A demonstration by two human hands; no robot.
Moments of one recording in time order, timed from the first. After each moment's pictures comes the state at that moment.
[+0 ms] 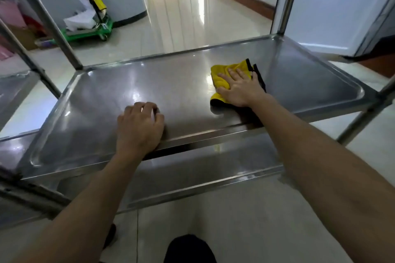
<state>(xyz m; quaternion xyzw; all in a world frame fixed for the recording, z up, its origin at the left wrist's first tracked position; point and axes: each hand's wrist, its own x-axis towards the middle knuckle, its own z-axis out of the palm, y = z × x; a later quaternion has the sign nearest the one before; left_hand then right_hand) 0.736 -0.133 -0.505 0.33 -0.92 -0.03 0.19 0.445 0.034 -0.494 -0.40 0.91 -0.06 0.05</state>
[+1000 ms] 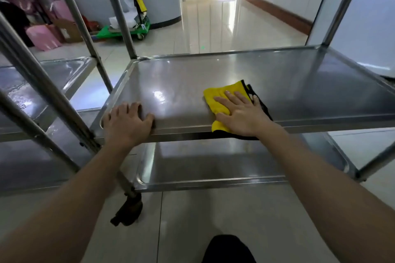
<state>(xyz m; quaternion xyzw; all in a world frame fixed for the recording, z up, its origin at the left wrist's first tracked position) 0.866 -0.206 -0.495 0.48 -0.87 0.00 0.10 0.605 0.007 -0.493 -0.49 0.86 -0.09 0.09</state>
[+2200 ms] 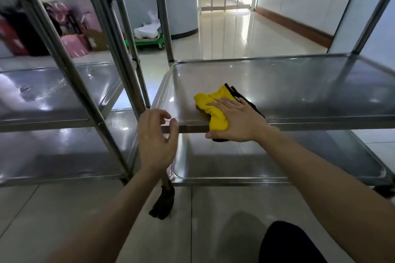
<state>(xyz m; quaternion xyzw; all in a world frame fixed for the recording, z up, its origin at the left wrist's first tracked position) 0.962 -0.182 -0.526 0.29 -0.79 -0.14 0.52 0.718 -0.059 -0.493 -0.62 0.78 -0.09 0.00</state>
